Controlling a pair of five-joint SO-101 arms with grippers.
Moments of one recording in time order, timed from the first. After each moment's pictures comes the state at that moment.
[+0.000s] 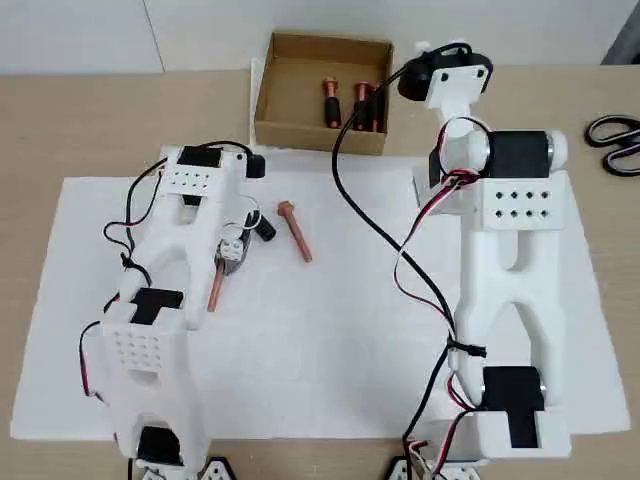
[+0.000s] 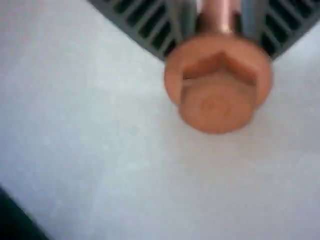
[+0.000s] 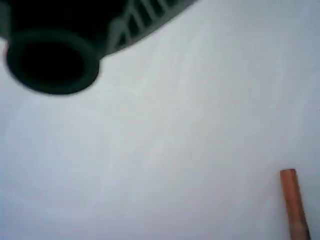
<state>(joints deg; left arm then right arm) 2.5 34.3 -14.2 94.7 2.9 -4.2 -2.0 -19.5 95.6 10.6</state>
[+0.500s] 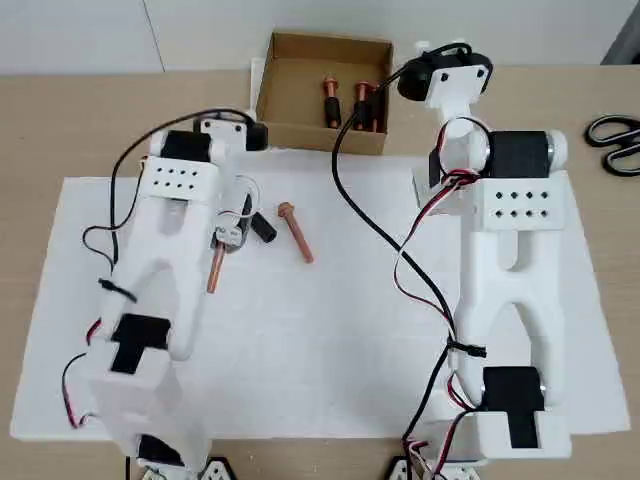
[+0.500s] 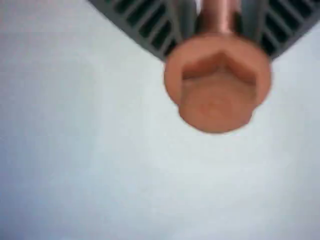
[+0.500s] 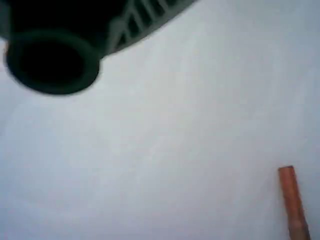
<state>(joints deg) 3.8 16.2 -13.4 99.1 2.9 -4.2 -2.1 -19.5 95.6 10.6</state>
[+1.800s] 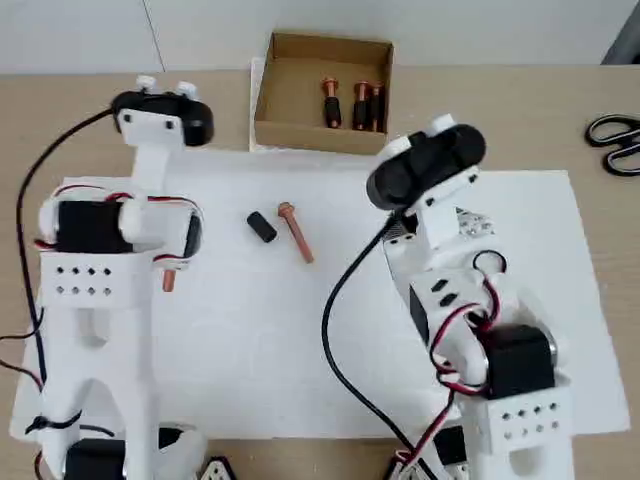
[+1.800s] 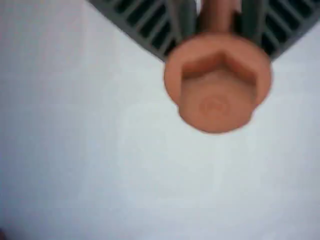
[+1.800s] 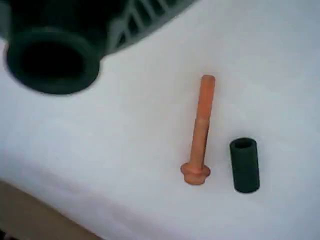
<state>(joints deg) -2.7 -21.3 1.8 99.8 -1.6 -15.1 -55.8 29.5 67.6 10.6</state>
